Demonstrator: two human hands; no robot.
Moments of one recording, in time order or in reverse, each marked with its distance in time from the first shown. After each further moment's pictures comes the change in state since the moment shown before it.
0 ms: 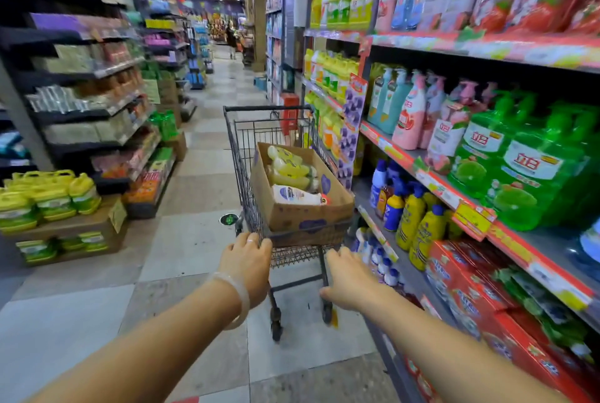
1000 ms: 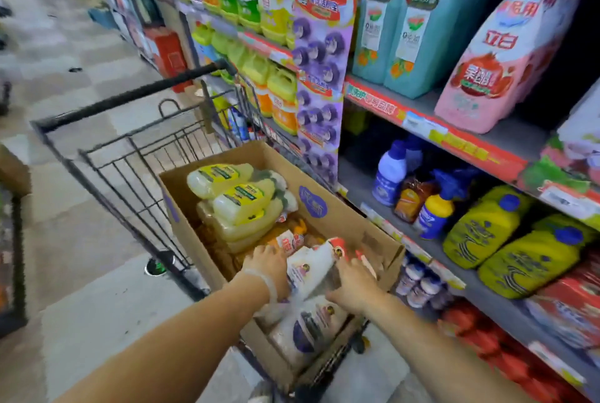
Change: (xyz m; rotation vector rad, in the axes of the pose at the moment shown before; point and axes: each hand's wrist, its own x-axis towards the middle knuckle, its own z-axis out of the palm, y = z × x) left_hand 0.609 -0.076 0.114 0.052 -0.455 0.413; right_hand 0.532 0.049 0.020 0.406 -0.144 0.511
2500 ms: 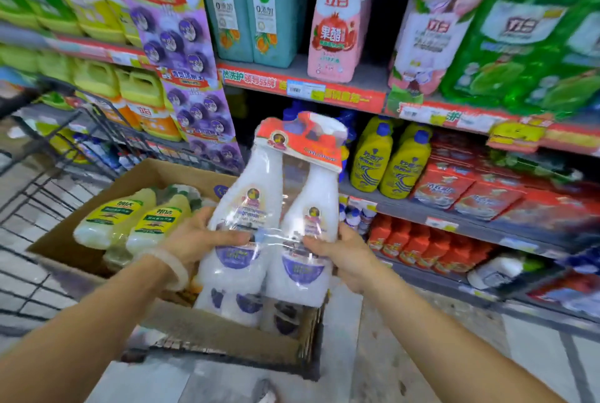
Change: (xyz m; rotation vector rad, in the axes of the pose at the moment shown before) left_hand 0.001 -0.056 -0.068 -1.266 -0.301 0.408; right_hand -0.077 -0.022 0.010 1.613 0.457 0.267
